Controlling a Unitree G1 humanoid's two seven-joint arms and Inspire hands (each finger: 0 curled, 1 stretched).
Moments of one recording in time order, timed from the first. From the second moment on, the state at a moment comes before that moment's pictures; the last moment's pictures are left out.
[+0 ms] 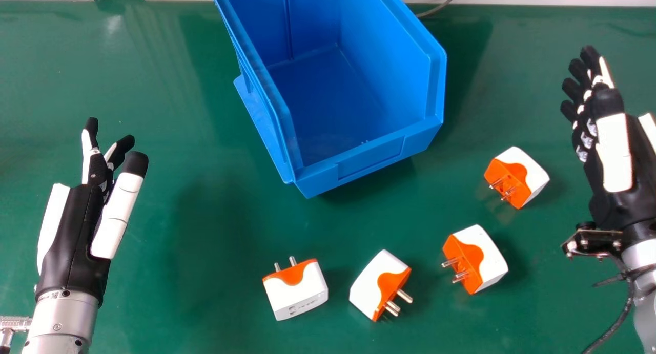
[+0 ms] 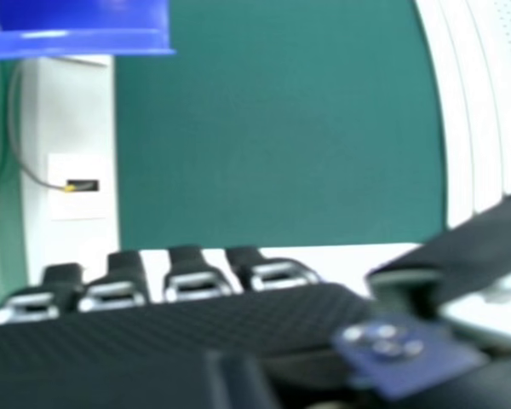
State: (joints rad) left arm 0.16 0.28 0.25 0.11 0.00 -0.28 -0.10; right arm -0.04 -0.30 -0.23 0.13 0.14 -0.21 0.25
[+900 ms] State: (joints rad) left arm 0.23 0.17 0.20 0.02 0.00 -0.25 -0.07; right arm -0.07 -0.42 -0.15 0.14 -0.27 -0.05 0.07
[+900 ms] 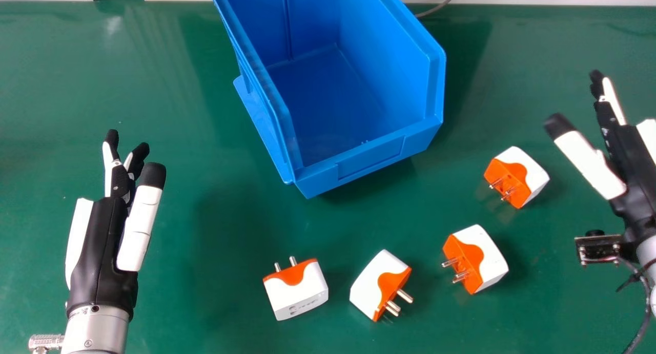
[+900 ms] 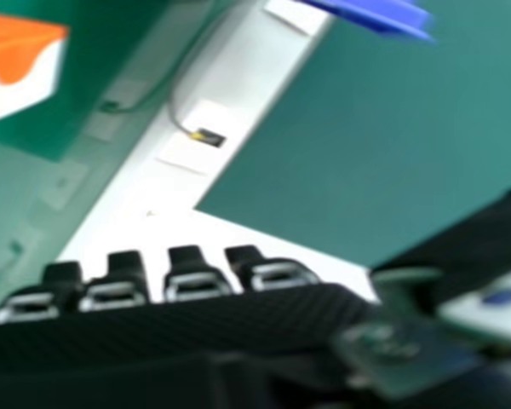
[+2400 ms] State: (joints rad) left arm 0.19 0.18 0.20 0.08 0.02 -0.30 -0.06; right arm -0.29 -0.51 0.23 0.30 -0.72 0.39 0.10
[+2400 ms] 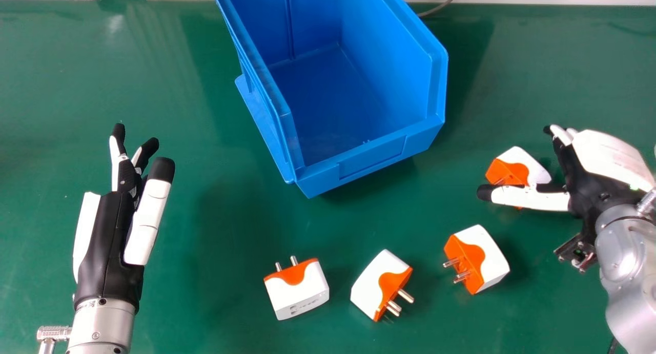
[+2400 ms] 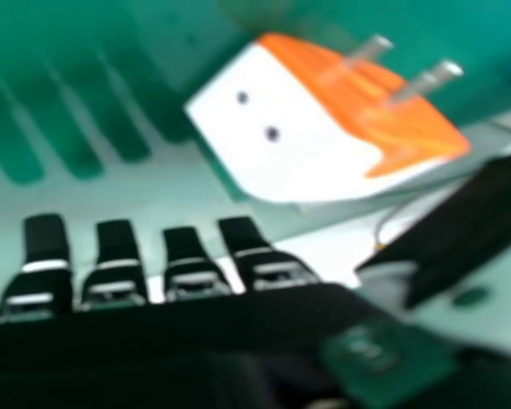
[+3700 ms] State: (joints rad) left arm 0.22 0.19 0.20 0.02 0.04 -0.29 -0.05; right arm -0.48 -0.51 0.42 0.58 -0.84 0.41 0.02
